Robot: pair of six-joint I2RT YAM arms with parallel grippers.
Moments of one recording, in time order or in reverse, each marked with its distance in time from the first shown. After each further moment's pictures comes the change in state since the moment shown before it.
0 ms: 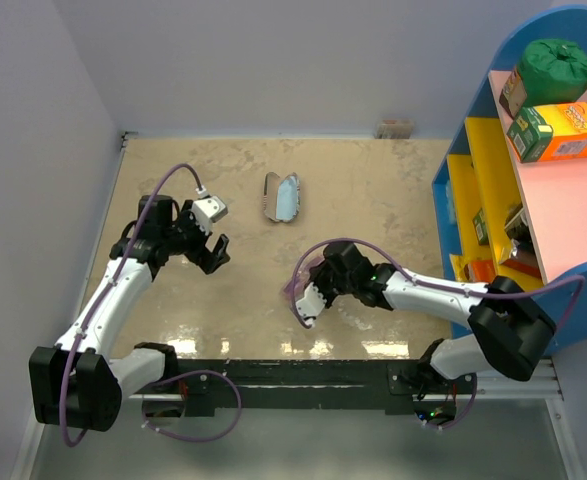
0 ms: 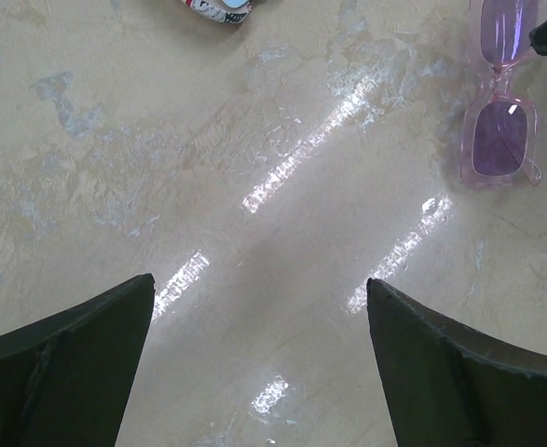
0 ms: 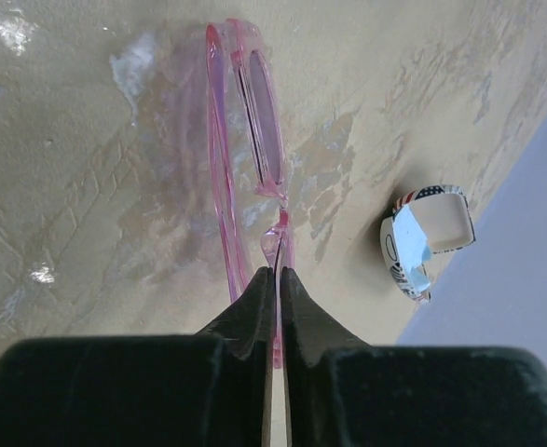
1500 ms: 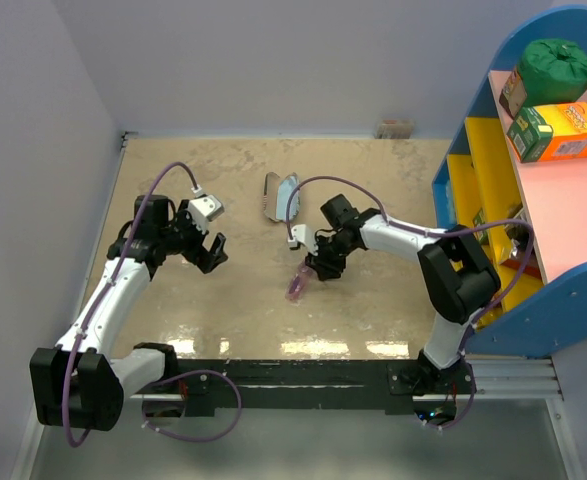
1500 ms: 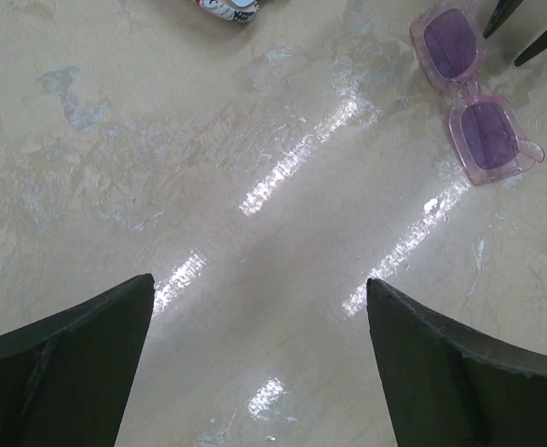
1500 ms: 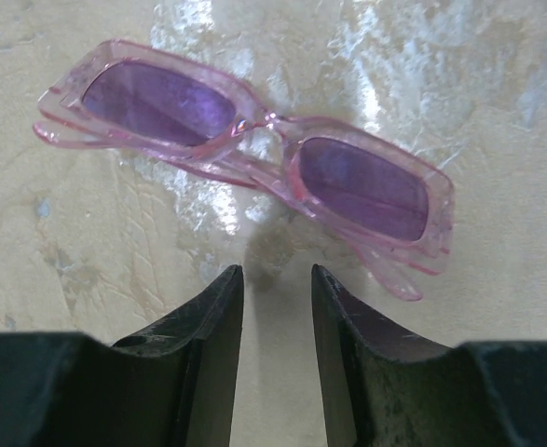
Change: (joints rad) left arm 0.031 -0.002 0.000 -0.005 0.024 0.000; right arm -0.254 0.404 0.441 -0.470 -0.288 0.778
